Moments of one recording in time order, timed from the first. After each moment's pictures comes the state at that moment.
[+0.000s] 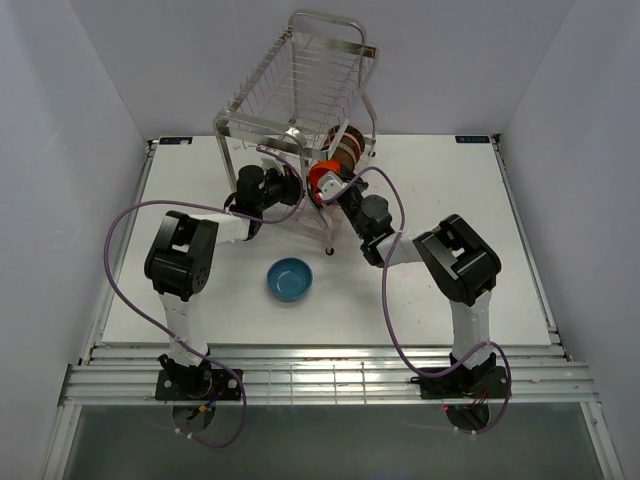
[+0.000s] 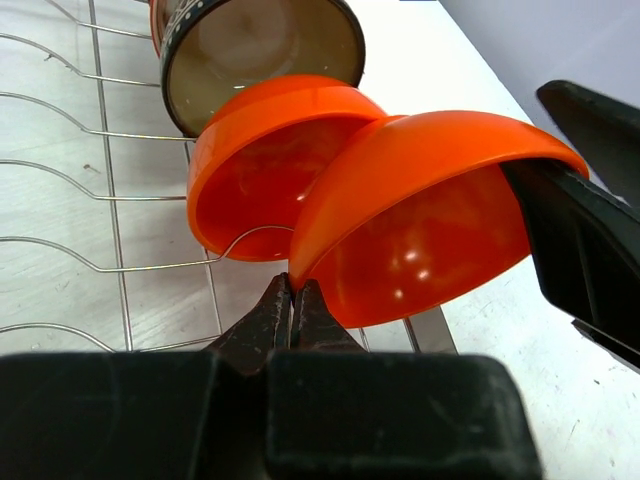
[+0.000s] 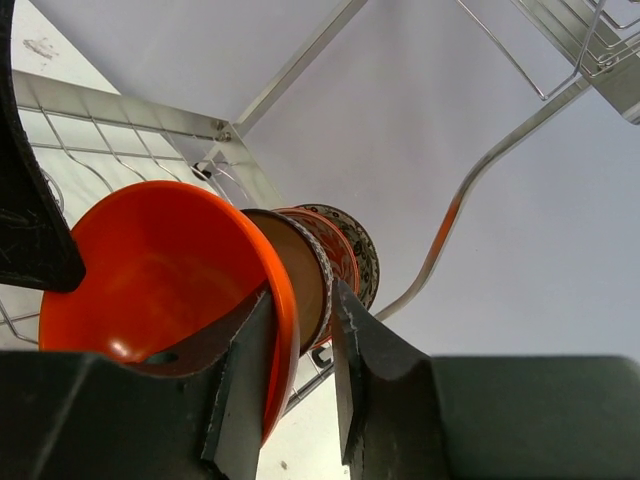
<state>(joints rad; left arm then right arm) -0.32 1.99 1.12 0.70 0.47 -0.39 0.65 2.01 1.00 1.23 0.13 -0.81</state>
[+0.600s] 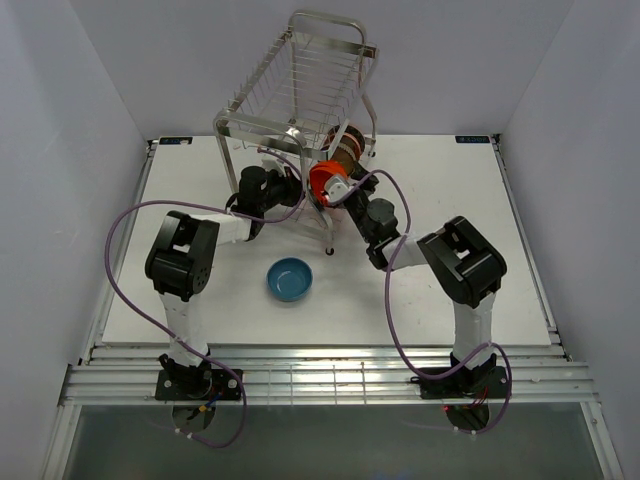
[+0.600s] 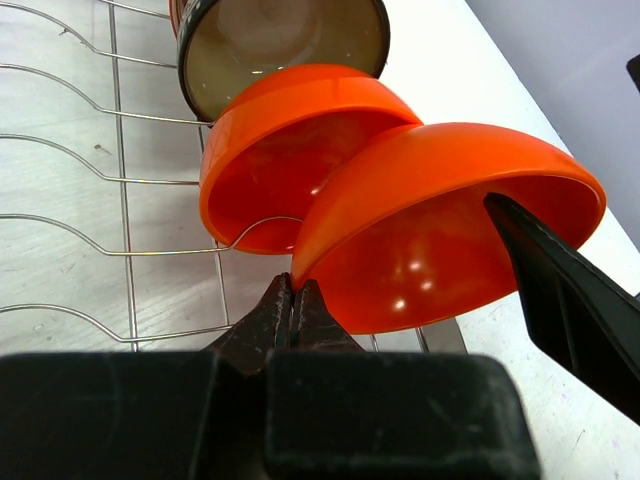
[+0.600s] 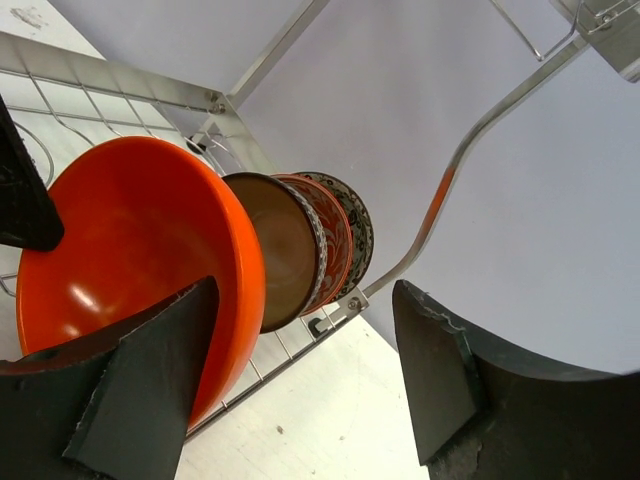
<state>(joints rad) -0.33 1.99 1.12 0.67 0.41 -0.40 0.64 1.98 0.94 1.24 0.14 -0.79</state>
